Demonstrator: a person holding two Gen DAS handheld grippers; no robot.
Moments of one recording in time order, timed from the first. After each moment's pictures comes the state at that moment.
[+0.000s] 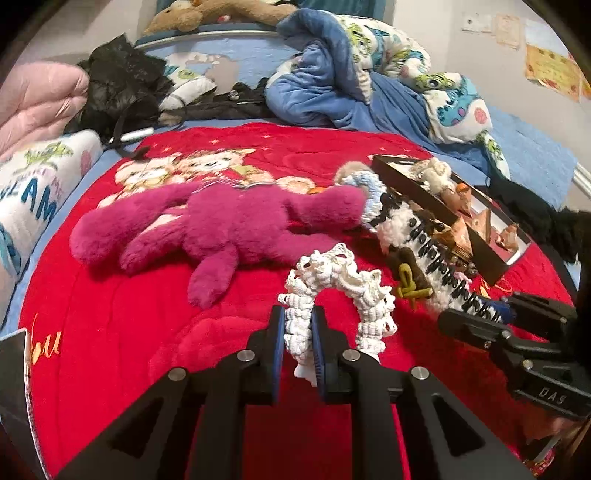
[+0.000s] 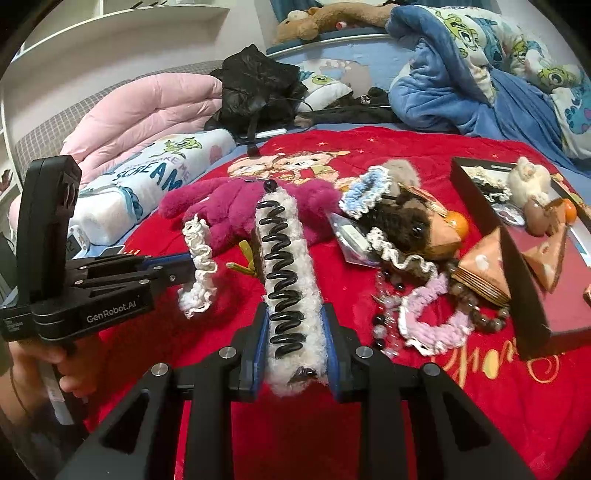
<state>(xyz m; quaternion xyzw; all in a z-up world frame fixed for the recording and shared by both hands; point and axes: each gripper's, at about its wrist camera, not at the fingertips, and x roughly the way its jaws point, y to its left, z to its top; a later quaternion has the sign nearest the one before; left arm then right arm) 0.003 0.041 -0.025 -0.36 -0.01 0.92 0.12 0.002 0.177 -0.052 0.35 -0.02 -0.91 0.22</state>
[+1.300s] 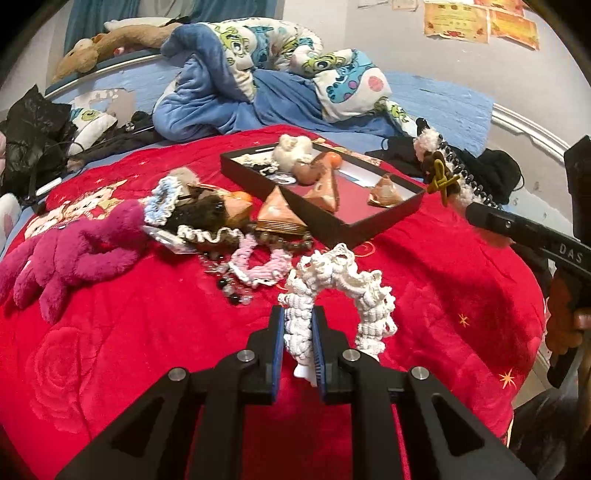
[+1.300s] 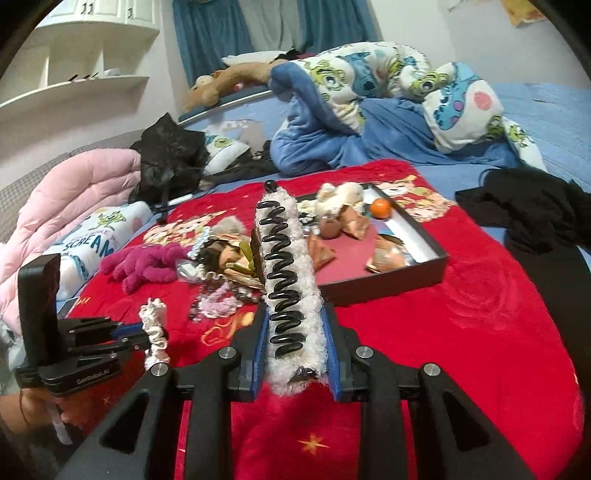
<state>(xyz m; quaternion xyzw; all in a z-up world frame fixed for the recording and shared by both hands) 0.069 0.194 -0.019 -0.34 0.05 0.90 0.27 0.105 0.371 -0.006 0.27 -0.08 -0.96 0.06</state>
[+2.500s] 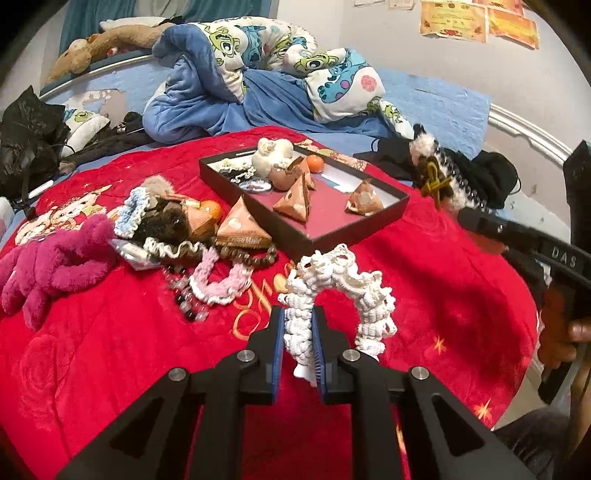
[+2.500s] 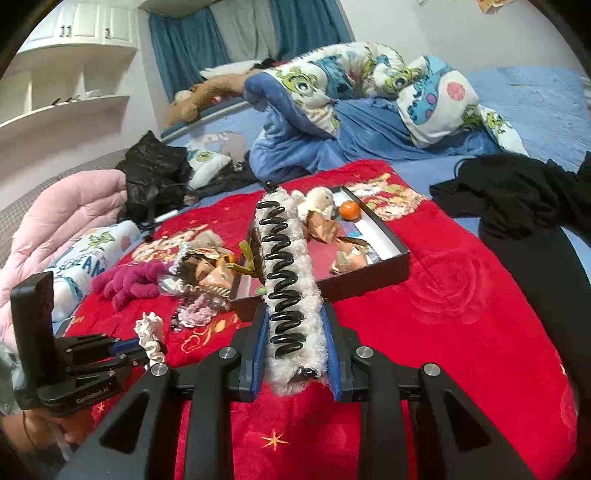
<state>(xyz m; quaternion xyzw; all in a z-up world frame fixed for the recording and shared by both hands) 0.066 0.233 -0.008 -0.34 0.04 0.90 0.27 0.111 0.406 -0.004 0.26 -0.11 -0.96 0.04</state>
